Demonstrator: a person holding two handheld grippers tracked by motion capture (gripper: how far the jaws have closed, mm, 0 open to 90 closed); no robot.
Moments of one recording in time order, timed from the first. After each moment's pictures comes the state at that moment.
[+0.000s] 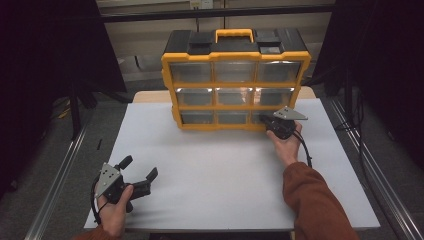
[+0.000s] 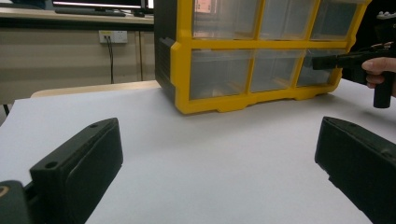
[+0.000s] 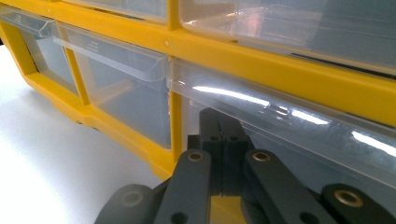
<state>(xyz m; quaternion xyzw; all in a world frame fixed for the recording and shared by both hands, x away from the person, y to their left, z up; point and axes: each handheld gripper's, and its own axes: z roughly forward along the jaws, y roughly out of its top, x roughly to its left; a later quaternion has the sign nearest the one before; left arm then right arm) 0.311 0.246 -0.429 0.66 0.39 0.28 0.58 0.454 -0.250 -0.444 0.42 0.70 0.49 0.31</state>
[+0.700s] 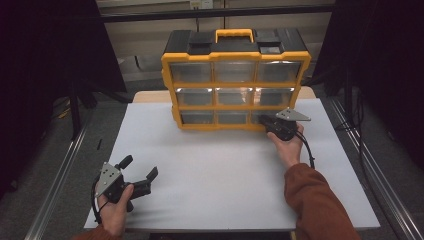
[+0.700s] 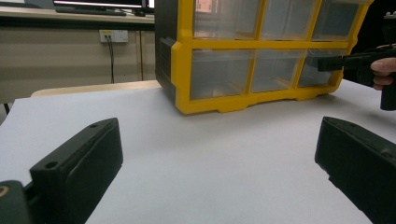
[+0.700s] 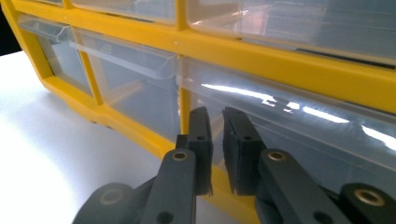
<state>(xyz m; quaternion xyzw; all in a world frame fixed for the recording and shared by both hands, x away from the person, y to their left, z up) 0.312 0.246 -0.429 0.66 0.39 0.28 0.58 0.447 -0.253 -0.442 0.42 0.69 0.51 0.29</state>
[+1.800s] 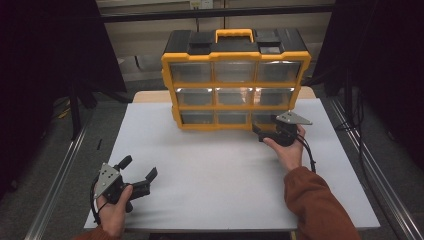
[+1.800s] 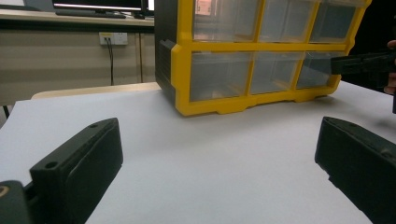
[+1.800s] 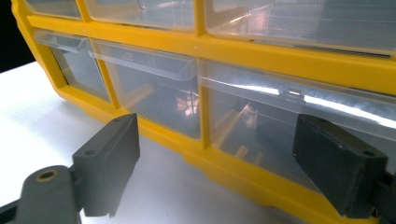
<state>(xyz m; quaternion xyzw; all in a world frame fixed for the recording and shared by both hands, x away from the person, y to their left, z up) 0.310 0.247 -0.429 0.66 0.39 0.28 0.58 0.428 -0.244 -0.435 0.45 0.67 0.51 0.28</state>
